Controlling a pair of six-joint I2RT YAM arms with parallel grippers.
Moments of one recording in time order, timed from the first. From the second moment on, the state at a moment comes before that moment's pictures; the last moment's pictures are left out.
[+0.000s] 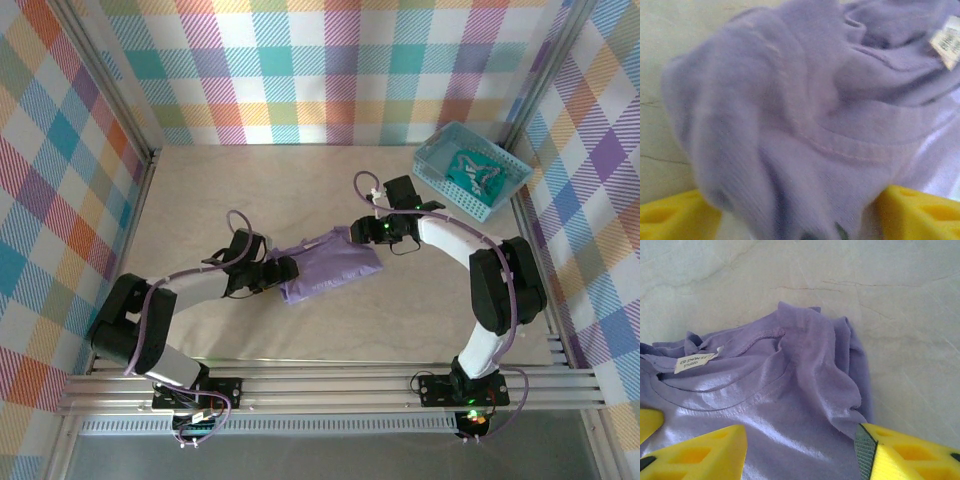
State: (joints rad) left arm -0.42 1.51 0.65 -0.09 0.32 -0.71; right arm 0.40 1.73 1.17 -0.44 -0.39 0.26
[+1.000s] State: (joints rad) left arm 0.00 2.33 2.19 -1.05 -0.53 0.18; right arm 0.40 1.55 1.02 -0.41 -0.46 0.26
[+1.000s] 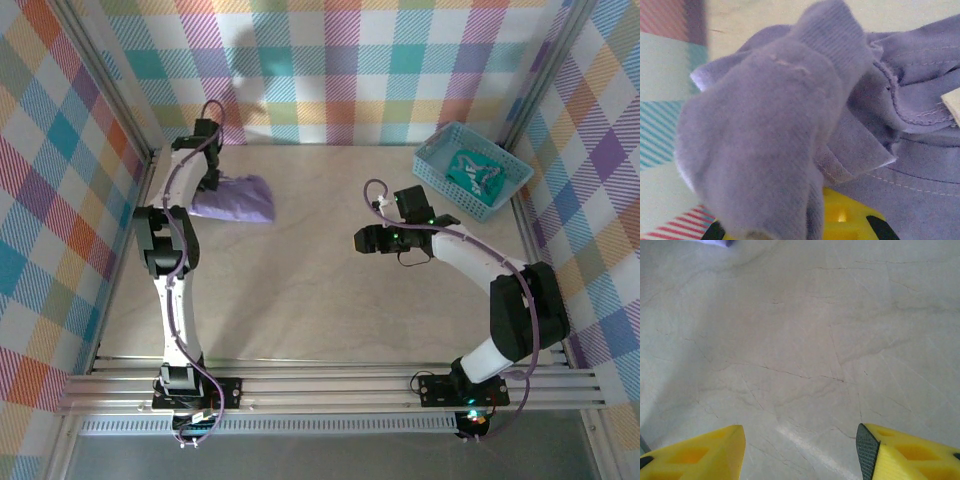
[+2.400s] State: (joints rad) left arm -0.05 1.33 0.43 0.31 -0.20 -0.19; right arm 0.22 1.48 0.52 0.30 0.28 -0.06
